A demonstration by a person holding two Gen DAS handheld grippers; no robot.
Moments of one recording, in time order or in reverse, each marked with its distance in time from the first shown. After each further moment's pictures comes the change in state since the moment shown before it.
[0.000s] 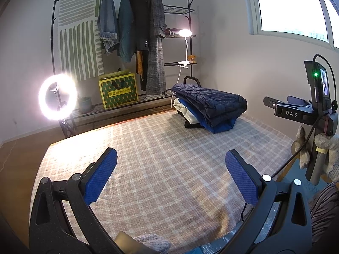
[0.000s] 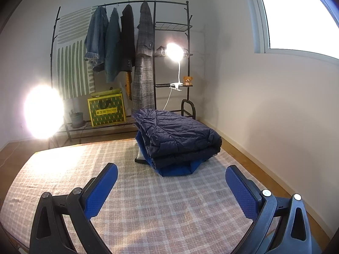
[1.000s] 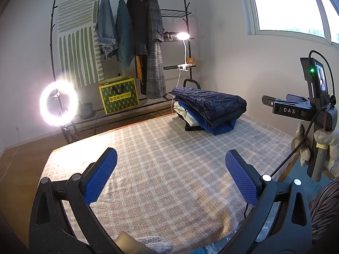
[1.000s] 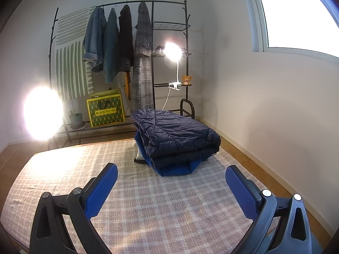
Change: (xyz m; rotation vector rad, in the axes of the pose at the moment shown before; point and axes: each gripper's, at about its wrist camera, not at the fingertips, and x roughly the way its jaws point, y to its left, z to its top) left arm -0.004 0.001 0.006 0.018 -0.018 0.011; right arm -0.001 -0.002 -0.002 0.014 0.002 -0.002
